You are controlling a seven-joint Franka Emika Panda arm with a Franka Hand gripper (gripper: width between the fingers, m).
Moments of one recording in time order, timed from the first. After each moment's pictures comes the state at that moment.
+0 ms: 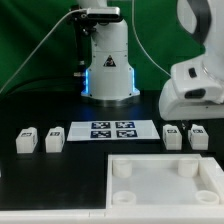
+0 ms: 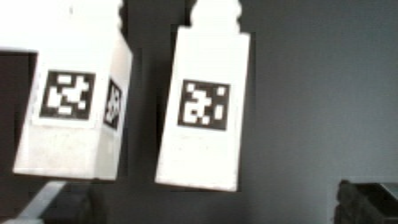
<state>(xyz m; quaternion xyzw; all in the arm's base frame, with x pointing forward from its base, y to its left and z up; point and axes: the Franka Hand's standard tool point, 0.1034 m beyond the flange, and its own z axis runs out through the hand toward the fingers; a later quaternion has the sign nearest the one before) 0.416 0.185 0.043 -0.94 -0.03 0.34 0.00</state>
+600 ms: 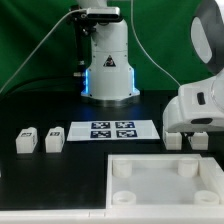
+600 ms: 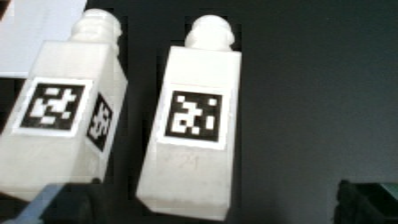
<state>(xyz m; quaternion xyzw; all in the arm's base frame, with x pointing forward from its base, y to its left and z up) 0.411 0.187 0.027 -0.92 -0.02 0.39 -0.01</state>
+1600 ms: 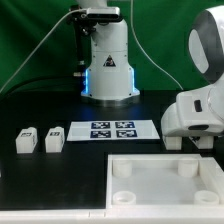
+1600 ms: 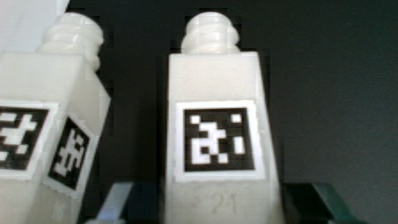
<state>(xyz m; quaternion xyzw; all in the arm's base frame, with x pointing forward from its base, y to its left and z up) 0.392 0.187 0.010 -0.92 -0.02 0.39 -0.01</state>
